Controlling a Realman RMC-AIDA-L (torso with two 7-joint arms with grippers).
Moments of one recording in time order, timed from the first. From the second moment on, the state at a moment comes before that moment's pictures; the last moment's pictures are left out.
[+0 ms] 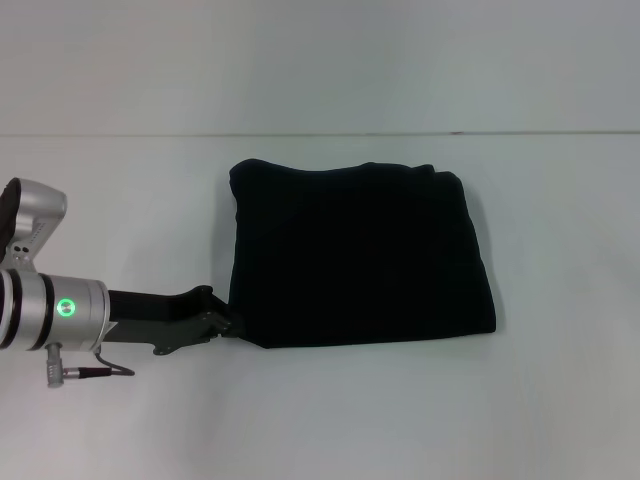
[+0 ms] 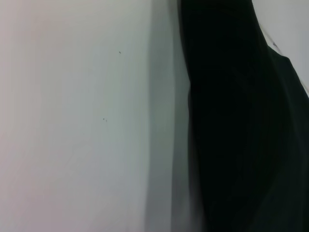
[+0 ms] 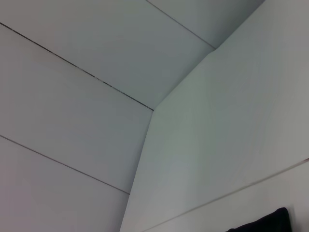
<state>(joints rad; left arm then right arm) -0.65 -2.04 0.74 0.49 2.25 1.25 -2.56 0.59 1.79 -0.50 -0.58 -1.90 -1.50 2.39</state>
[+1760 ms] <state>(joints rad) -0.57 -2.13 0.53 0.84 2.19 1.61 -1.55 0.44 2.01 -0.52 -0.72 -1.94 -1.53 1.39</state>
